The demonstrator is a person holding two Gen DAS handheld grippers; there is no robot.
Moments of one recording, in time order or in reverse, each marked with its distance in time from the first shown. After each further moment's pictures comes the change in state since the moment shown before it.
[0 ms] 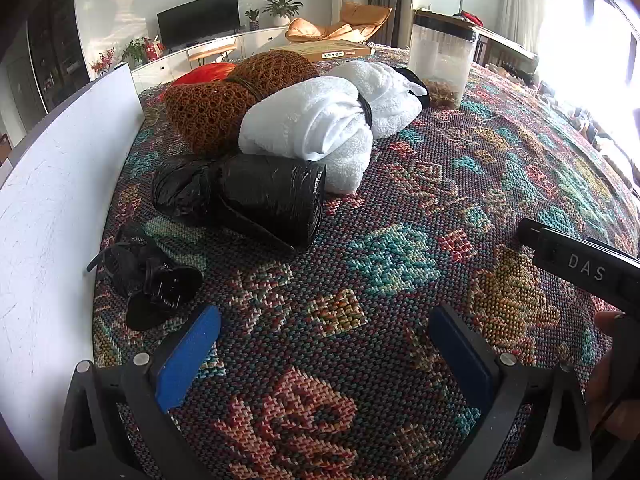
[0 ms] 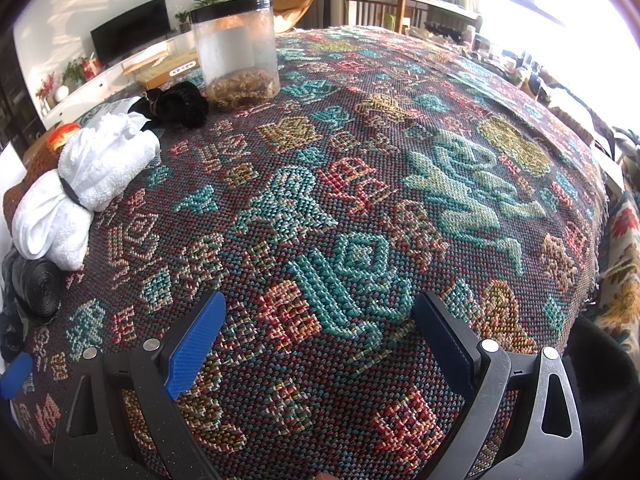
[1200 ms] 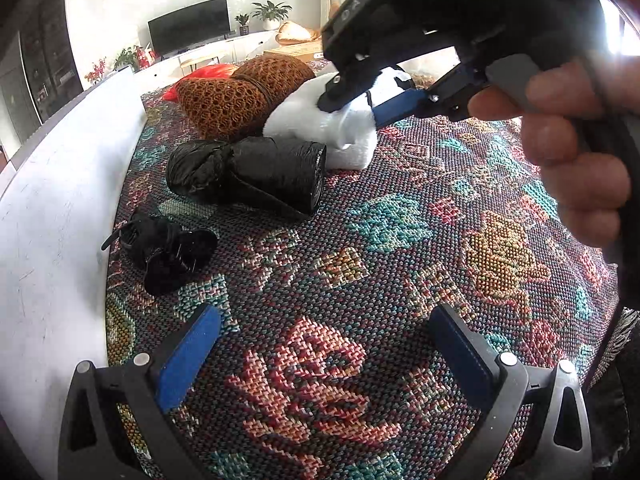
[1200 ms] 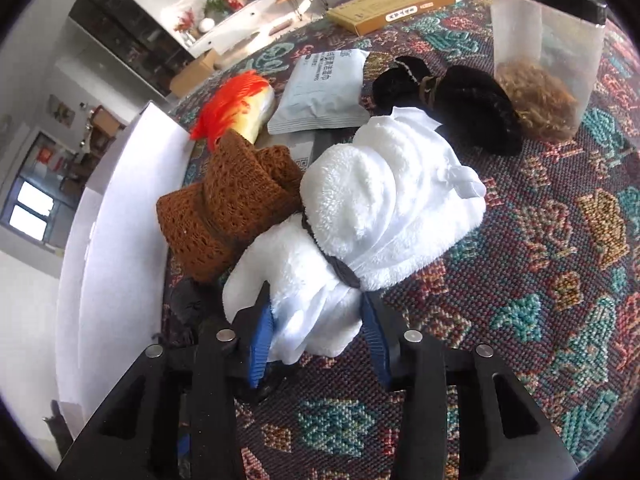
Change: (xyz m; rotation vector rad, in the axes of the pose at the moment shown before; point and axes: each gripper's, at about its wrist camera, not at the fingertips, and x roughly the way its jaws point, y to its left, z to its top) left arm -0.017 0.010 -0.020 0.041 -0.009 -0.013; right arm 0.044 0.124 0.103 -0.246 0.252 0.596
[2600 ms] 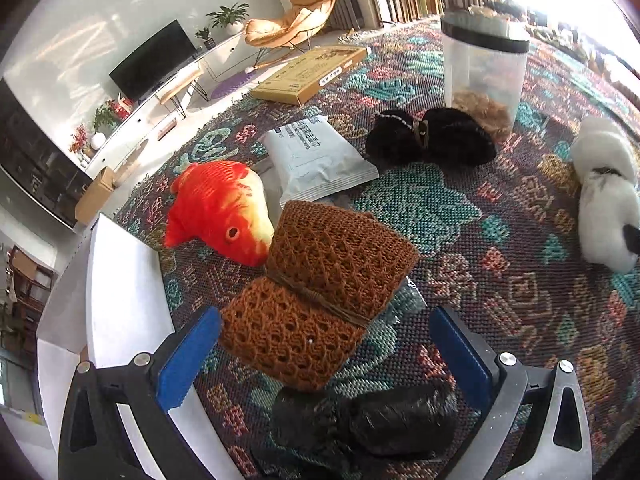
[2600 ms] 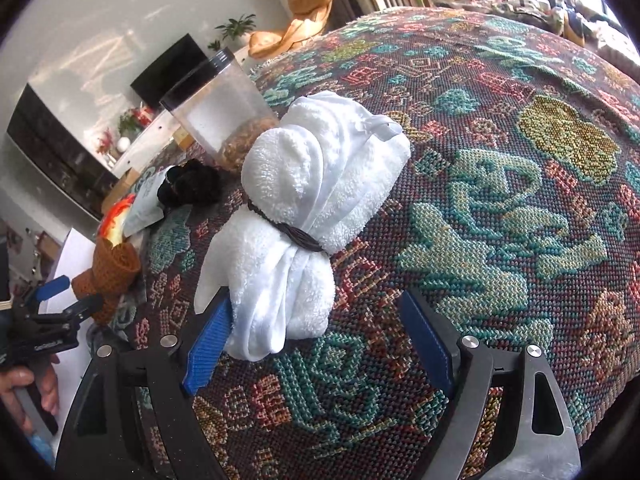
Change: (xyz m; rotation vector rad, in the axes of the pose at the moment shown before) left arm 0.061 0.026 0.170 0.317 0.123 0.163; right arm -0.093 -0.151 -0.098 0.350 -0.330 -0.177
